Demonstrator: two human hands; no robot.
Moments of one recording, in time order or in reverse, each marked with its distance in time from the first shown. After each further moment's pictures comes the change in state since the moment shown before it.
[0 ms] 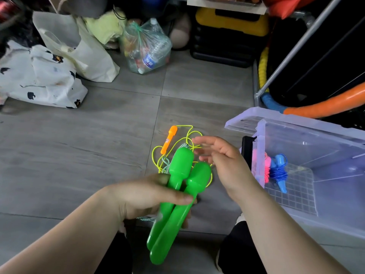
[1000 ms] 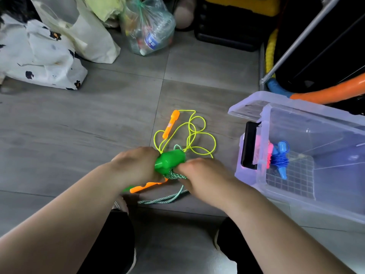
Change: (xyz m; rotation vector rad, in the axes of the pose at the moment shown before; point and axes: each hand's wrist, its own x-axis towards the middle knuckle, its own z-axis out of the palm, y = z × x) left_hand 0.004 -0.006 -0.026 1.221 0.530 -0.195; right_hand -0.030 0.005 0.030 -1.288 -0.511 -0.225
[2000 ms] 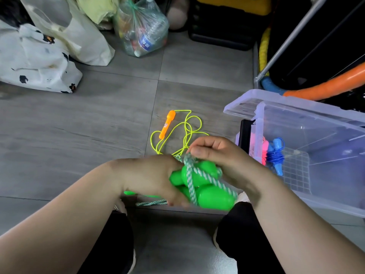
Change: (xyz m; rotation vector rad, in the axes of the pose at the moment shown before) left_hand -0.017 0.032 -0.009 -0.318 -0.351 0.394; right_hand -0.011 0.028 -0.020 1.495 0.082 0.132
